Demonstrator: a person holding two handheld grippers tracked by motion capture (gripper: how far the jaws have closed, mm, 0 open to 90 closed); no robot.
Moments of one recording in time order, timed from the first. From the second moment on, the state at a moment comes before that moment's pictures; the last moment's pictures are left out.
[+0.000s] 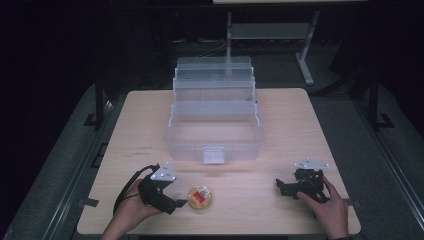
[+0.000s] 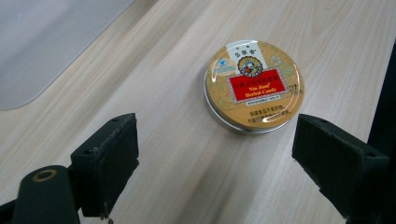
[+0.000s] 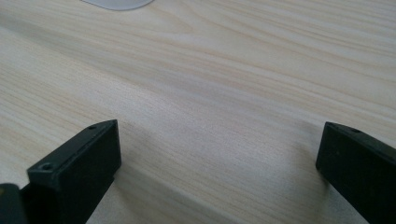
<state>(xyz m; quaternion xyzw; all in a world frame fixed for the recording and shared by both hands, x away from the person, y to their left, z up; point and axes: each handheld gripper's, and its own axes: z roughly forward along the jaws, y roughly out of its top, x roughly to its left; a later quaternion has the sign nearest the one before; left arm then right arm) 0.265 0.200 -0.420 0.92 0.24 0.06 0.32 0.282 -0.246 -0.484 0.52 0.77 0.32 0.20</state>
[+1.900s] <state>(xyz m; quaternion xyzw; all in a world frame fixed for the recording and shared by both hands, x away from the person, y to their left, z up) 0.276 0.127 -0.433 0.96 0.15 0.03 0.22 0.282 -0.246 -0.484 0.52 0.77 0.32 0.20</state>
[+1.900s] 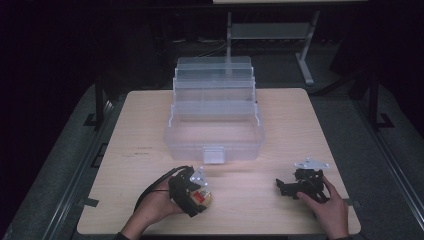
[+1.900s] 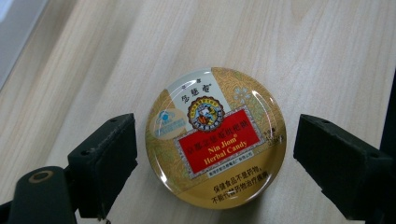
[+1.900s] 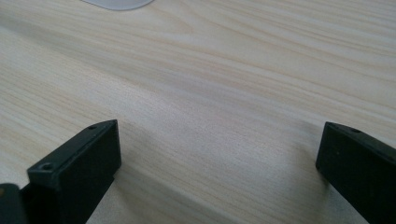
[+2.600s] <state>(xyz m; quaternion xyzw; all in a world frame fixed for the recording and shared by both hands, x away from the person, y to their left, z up) 0.279 0.107 -0.442 0.98 0.12 0.03 0.16 0.282 -0.246 -0.484 0.52 0.77 0.32 0.20</state>
